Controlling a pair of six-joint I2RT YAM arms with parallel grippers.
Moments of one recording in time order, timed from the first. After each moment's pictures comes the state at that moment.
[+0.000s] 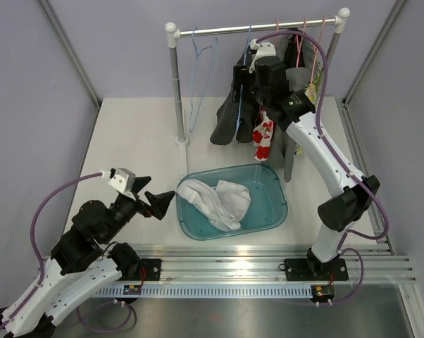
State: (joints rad) left arm -0.78 0.31 0.69 -0.45 -0.15 -0.19; right arm 0.54 1.76 2.01 -0.59 0.21 0.21
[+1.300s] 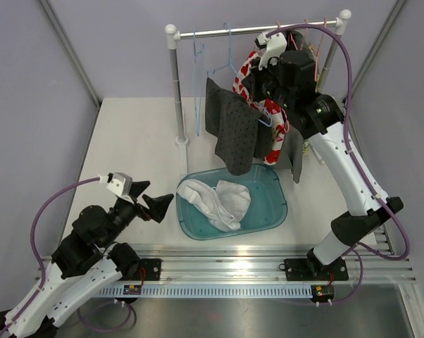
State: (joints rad) left arm -0.78 0.22 0.63 -0.47 -0.17 -0.24; right arm 0.54 1.62 2.04 -0.60 0.02 0.05
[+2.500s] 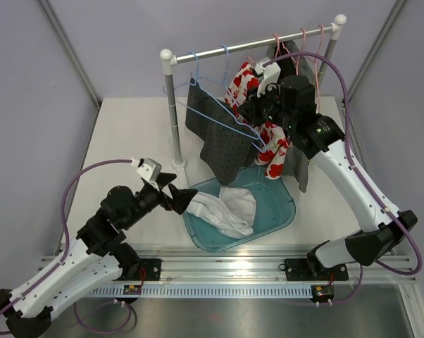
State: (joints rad) left arm -0.78 0.52 0.59 -0.18 0.00 -0.27; right arm 0.54 1.42 1.66 -0.47 -0.18 0.04
